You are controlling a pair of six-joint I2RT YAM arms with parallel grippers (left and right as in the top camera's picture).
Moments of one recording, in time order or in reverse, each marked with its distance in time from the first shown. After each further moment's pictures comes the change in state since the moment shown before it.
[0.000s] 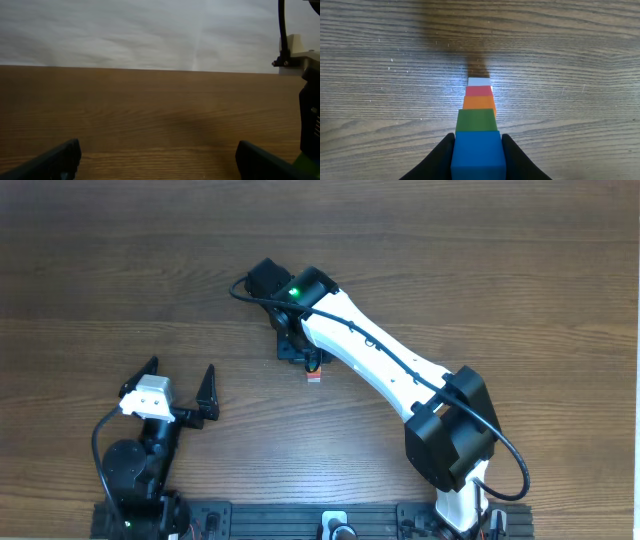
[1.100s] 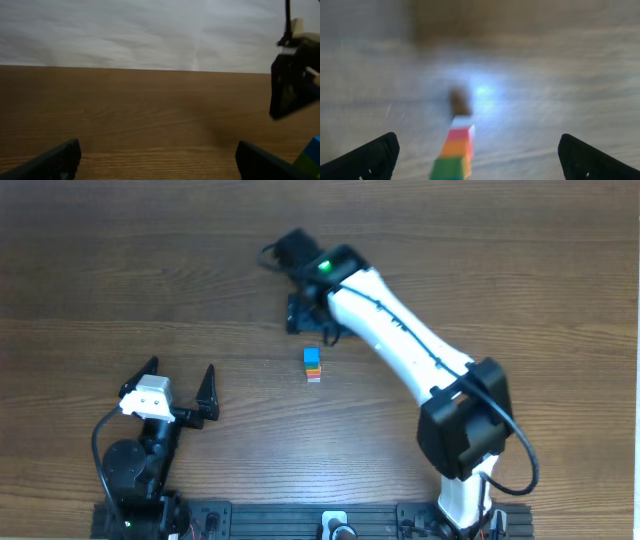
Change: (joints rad) left arm 0.000 0.000 0.000 0.000 0.000 0.000; right arm -0.160 0.000 0.037 0.056 0.019 -0.068
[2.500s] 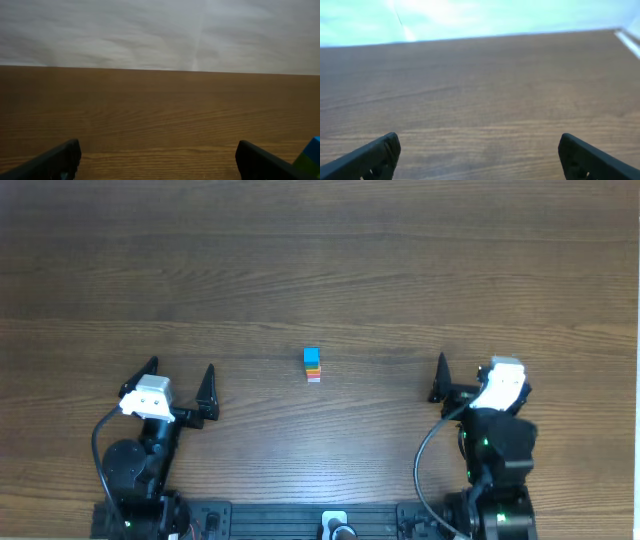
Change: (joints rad) left arm 0.000 -0.001 0.000 0.000 0.000 0.000; right arm -0.557 -1.736 -1.543 1.015 -0.001 -0.611
